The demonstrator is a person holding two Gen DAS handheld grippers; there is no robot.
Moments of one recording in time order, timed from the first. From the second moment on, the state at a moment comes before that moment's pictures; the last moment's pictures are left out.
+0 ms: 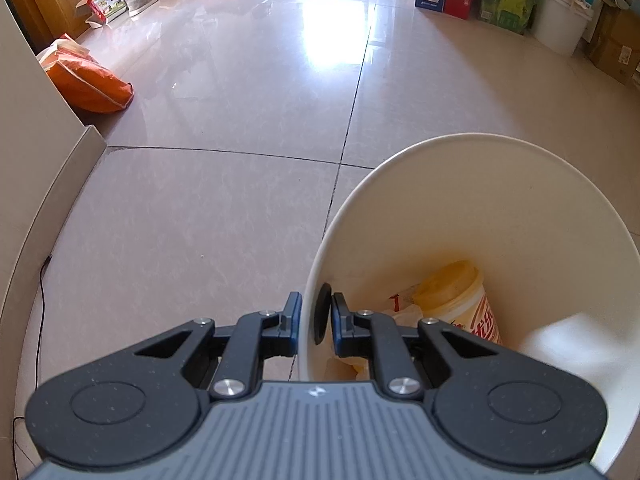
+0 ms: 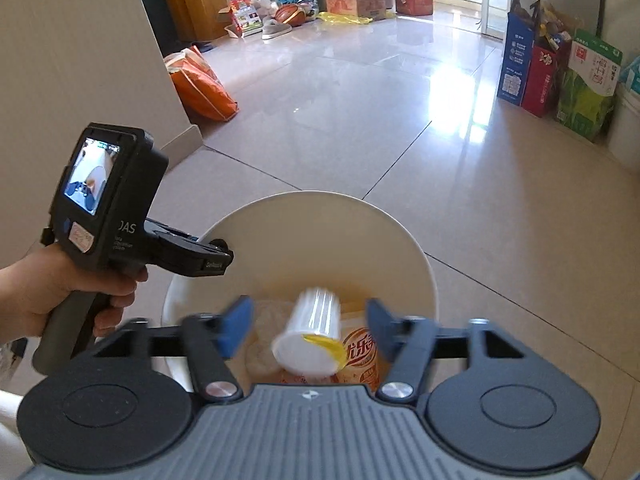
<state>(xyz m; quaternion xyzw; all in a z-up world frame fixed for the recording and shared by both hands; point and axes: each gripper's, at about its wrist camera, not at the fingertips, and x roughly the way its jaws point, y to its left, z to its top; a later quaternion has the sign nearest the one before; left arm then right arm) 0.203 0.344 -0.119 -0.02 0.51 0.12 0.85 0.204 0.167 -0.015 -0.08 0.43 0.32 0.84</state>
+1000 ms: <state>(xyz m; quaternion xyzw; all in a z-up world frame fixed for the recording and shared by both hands) 0.204 0.343 -0.119 -0.02 0.52 0.13 0.85 0.169 0.022 -0.126 -0.03 0.44 0.09 0.89</state>
